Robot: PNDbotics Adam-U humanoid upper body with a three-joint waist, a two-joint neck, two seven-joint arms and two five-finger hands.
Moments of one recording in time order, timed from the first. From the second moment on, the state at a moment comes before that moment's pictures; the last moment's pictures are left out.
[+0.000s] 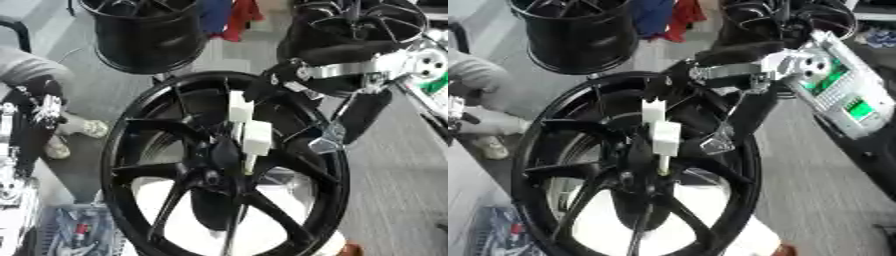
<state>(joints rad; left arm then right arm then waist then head) -0.19 0.17 0.14 -1.74 -0.18 -0.01 0.05 -0.81 -0.61 0.51 -1.69 0.09 -0.12 0.81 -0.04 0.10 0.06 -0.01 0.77</state>
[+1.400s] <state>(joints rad) -0.19 0.17 0.14 -1.74 -0.18 -0.01 0.04 -0.81 -0.54 0.52 -1.53 0.20 -0.18 0.83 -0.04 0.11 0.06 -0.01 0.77</state>
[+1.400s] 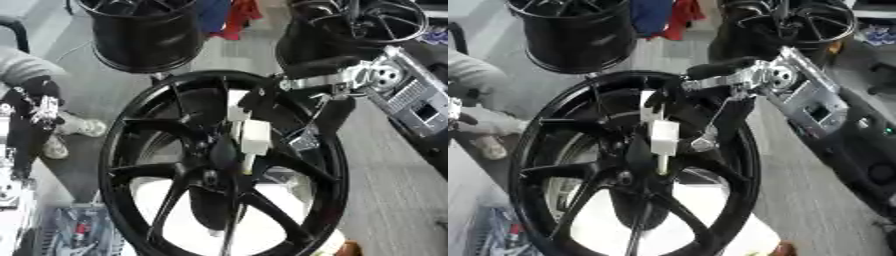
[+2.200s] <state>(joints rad) -0.20 0.17 0.13 -1.74 -0.18 -0.01 0.04 -0.81 -0.49 0.54 -1.47 0.24 -0.22 0.84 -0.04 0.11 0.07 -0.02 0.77</state>
